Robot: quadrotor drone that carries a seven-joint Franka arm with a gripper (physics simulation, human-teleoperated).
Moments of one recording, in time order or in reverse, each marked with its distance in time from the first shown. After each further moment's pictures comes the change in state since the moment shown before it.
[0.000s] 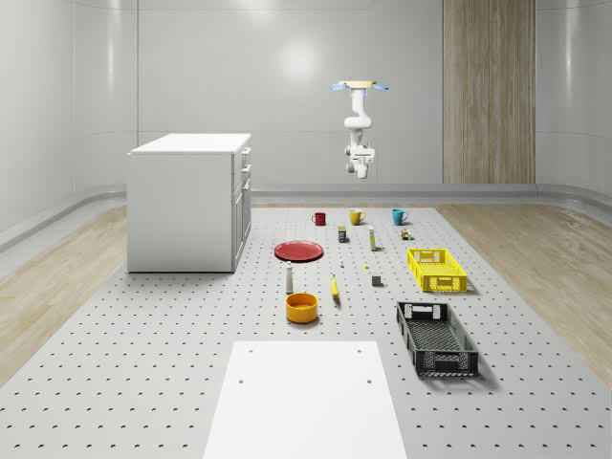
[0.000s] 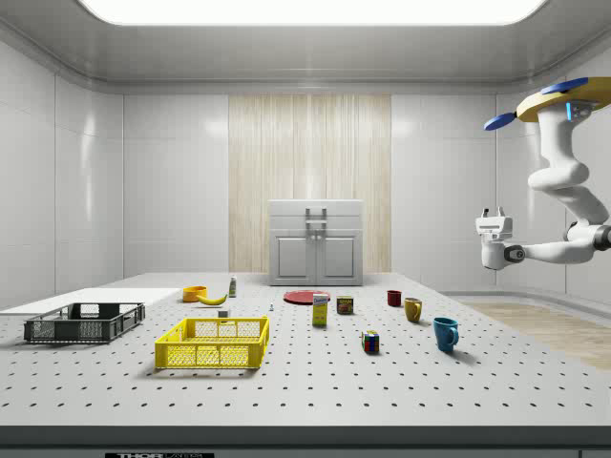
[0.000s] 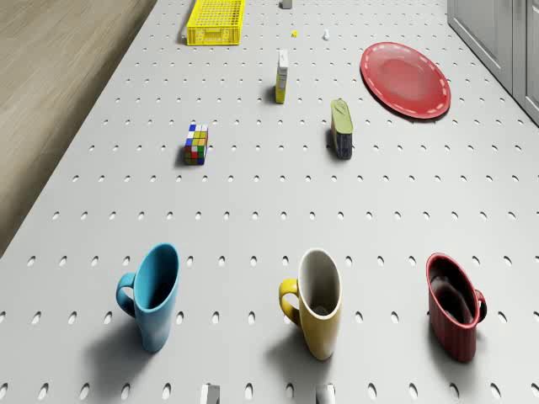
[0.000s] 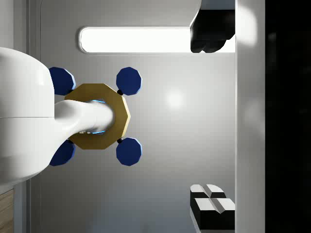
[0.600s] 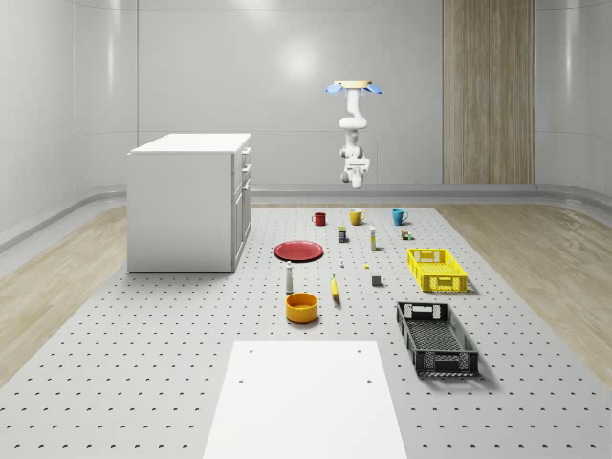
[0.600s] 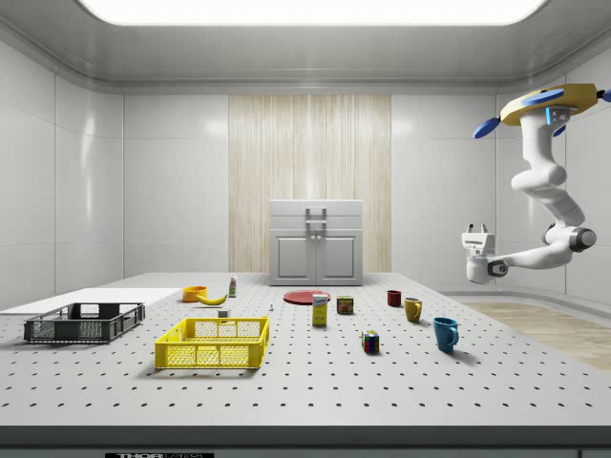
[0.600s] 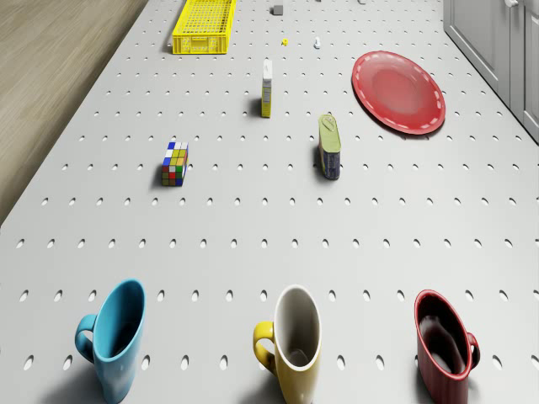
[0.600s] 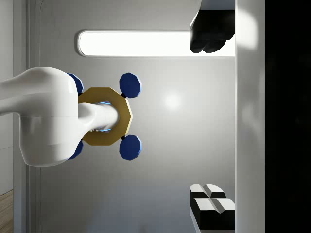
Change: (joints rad) arm -0.004 0.065 0.003 0.236 0.002 -0.162 -0.002
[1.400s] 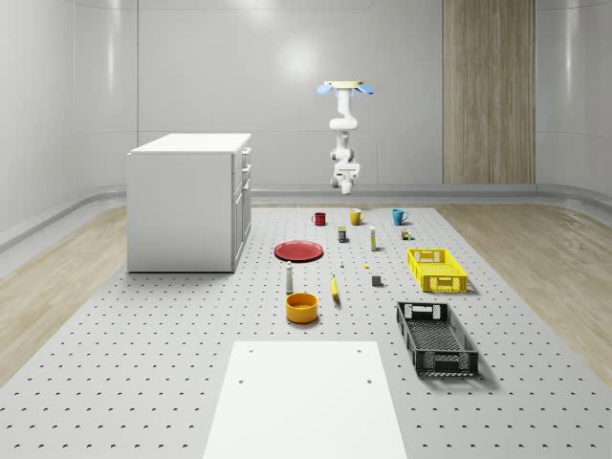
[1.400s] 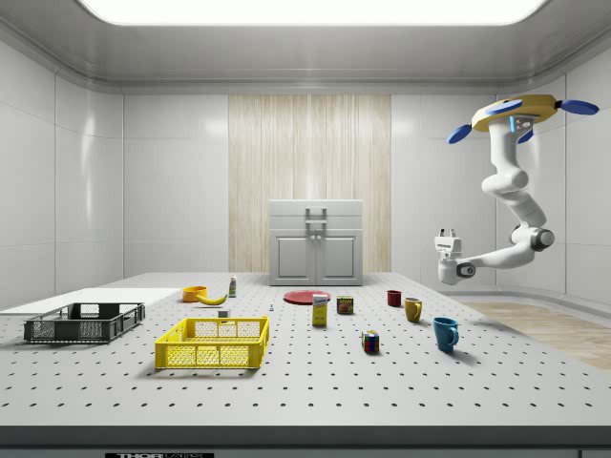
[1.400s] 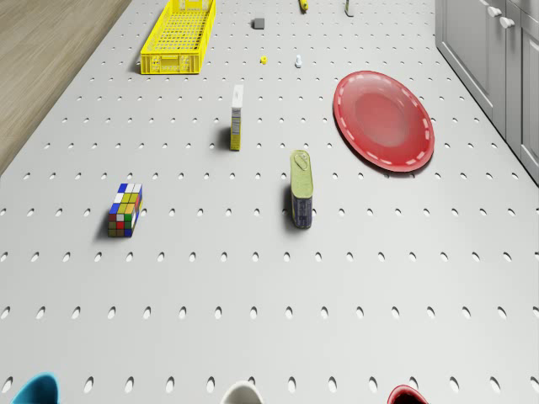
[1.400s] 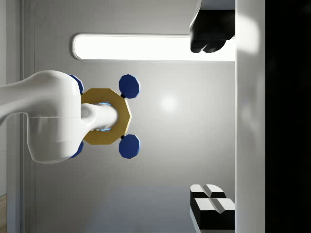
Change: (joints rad) arm -0.003 0.020 0.002 0.060 0.001 -0.028 -0.001
